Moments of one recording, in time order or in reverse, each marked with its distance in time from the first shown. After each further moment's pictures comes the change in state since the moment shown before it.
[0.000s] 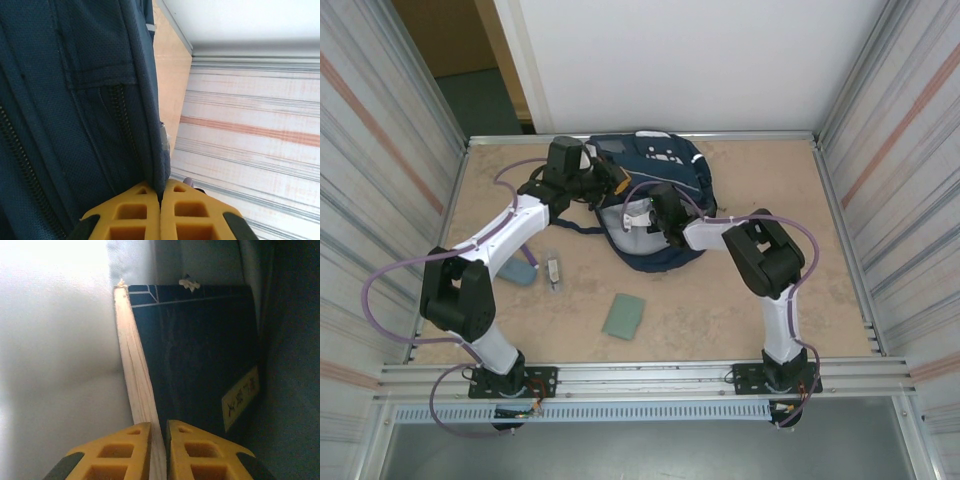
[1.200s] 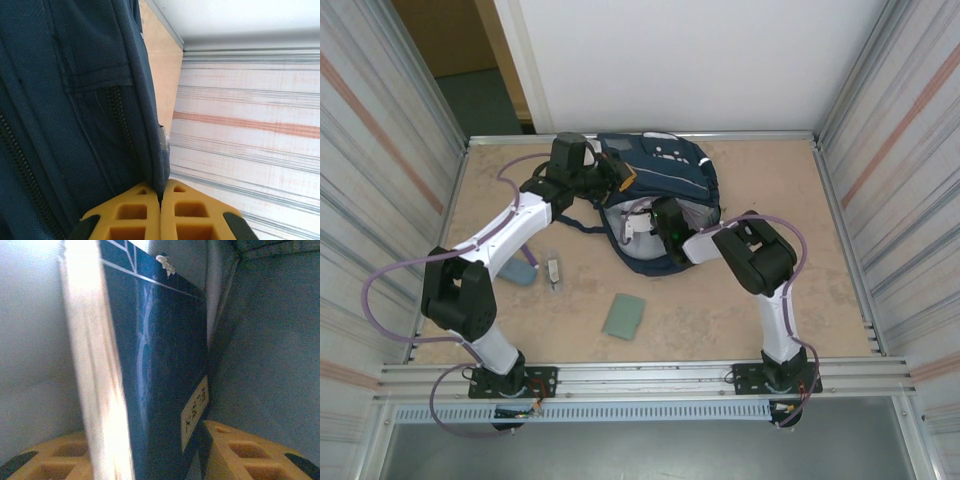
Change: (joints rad) left arm -0.024 0.007 0.048 -0.011 0.006 0.003; right arm 0.020 0.010 -0.158 0.343 0.098 -0.241
